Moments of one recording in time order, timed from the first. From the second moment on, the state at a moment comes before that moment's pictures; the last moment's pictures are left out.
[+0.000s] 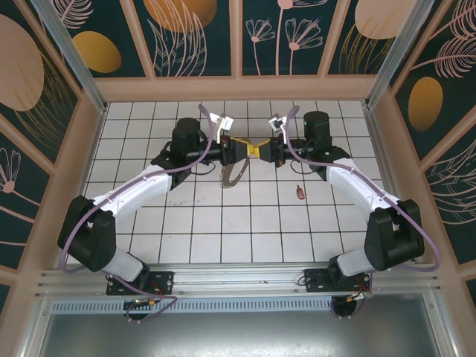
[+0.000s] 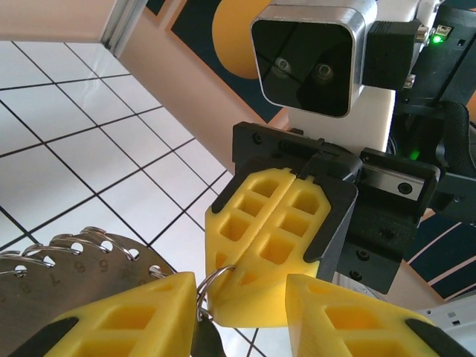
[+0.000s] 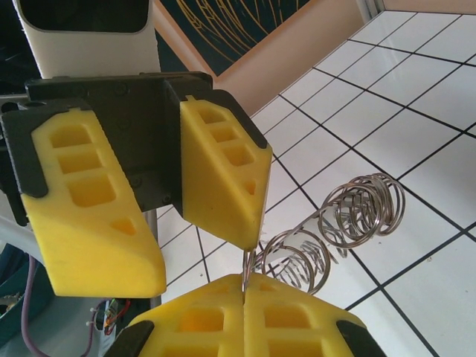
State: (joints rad) left arm -0.57 1.52 1.08 0.23 0.73 -0.55; right arm 0.35 1.44 1.05 -0.05 -1.05 0.17
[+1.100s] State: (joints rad) left arm -0.55 1.55 1.04 0.30 0.75 -0.55; right arm 0.35 1.44 1.04 -0.08 -1.05 0.17
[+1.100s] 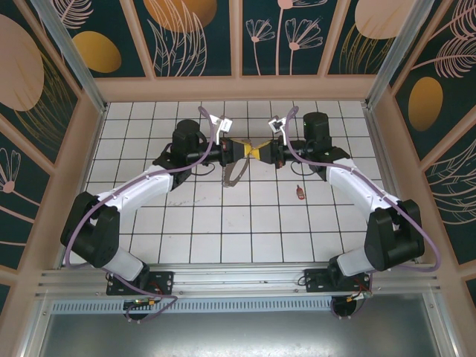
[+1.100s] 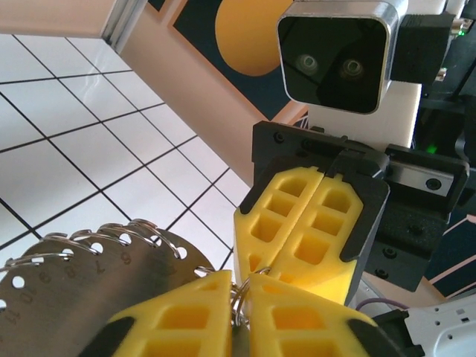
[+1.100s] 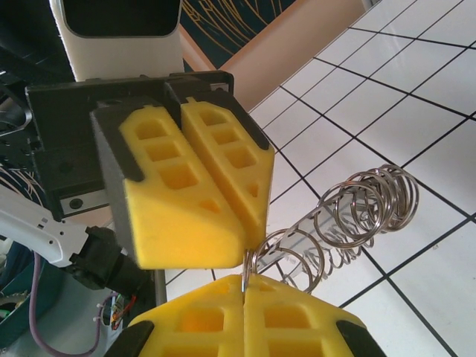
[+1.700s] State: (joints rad) left arm -0.57 1.36 0.91 0.20 0.30 -0.53; right arm 0.44 1.58 0.88 0.11 -0.97 0.27
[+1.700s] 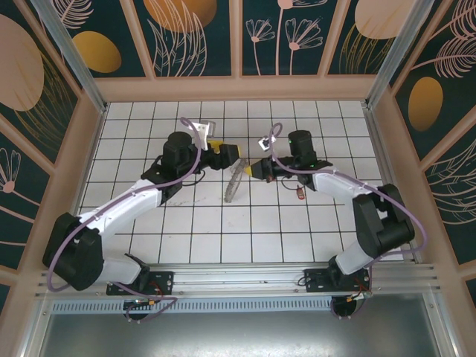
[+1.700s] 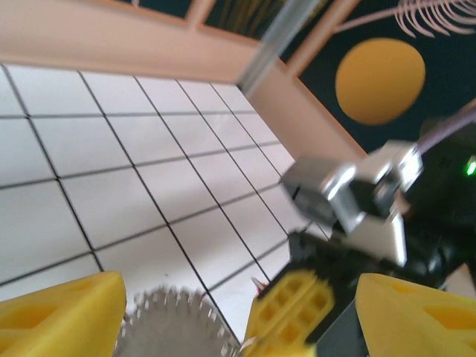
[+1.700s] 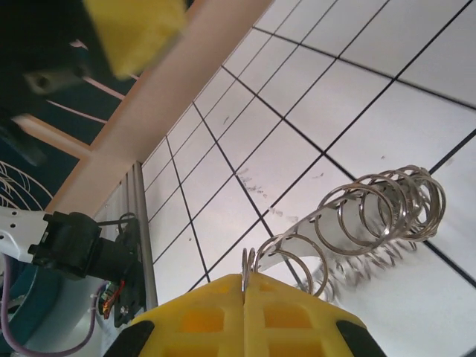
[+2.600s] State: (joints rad) left arm -0.57 1.34 0.91 0.15 0.18 -0.53; right arm 0.54 1.84 0.80 0.25 -0.72 0.38
